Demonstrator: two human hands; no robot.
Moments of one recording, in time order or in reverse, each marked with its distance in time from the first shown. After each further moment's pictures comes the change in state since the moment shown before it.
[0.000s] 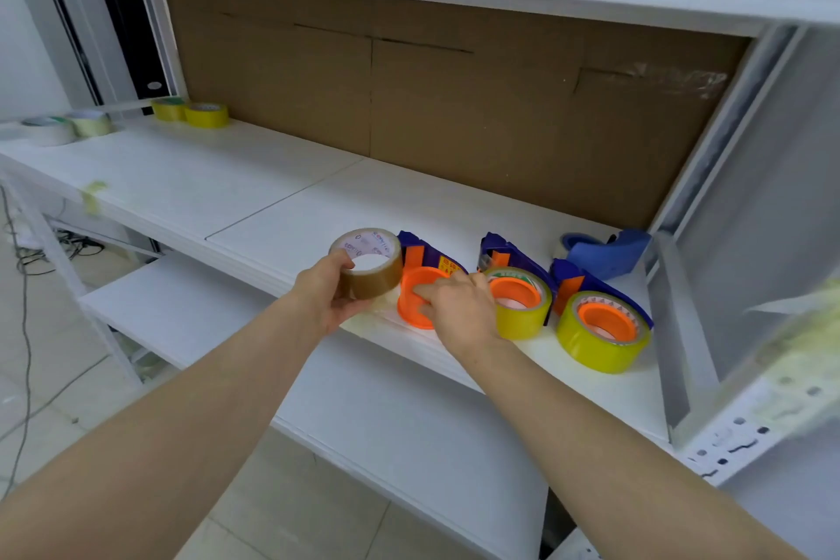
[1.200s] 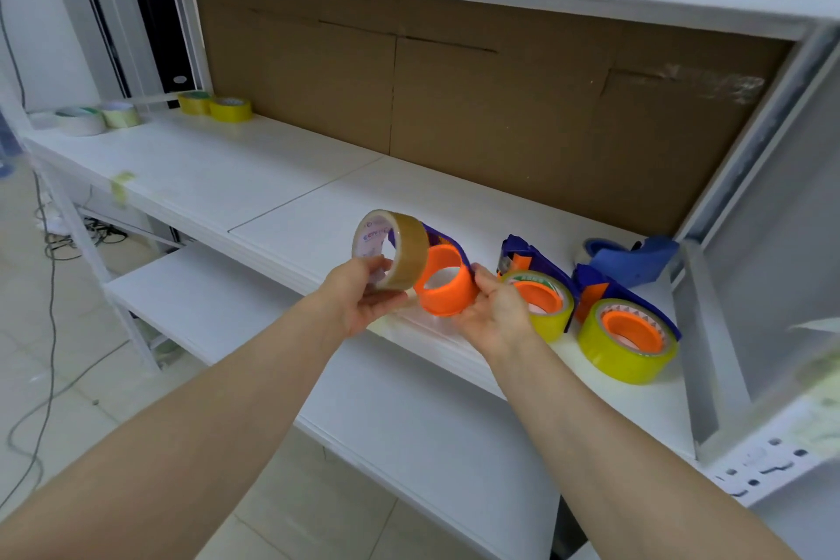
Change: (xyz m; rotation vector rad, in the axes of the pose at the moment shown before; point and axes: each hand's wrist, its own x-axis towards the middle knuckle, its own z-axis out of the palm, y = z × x) left_hand 0.000 -0.004 0.001 0.023 -0.114 -0.050; right_hand 0.007 -0.005 -0.011 2.414 0.059 0.899
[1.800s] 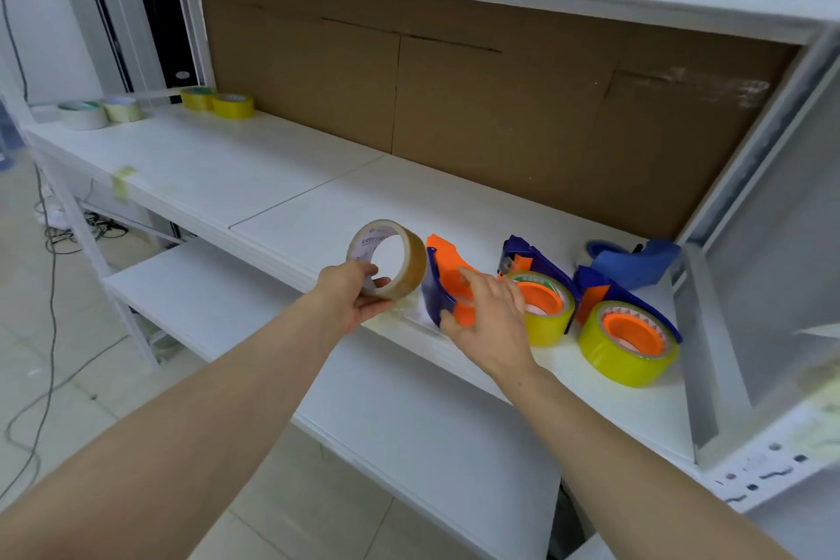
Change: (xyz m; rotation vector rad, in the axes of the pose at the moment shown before) left_hand 0.002 0.000 -0.006 0.047 0.116 0.030; right_hand -0.006 0.004 -0.032 -1.977 0.022 -0.941
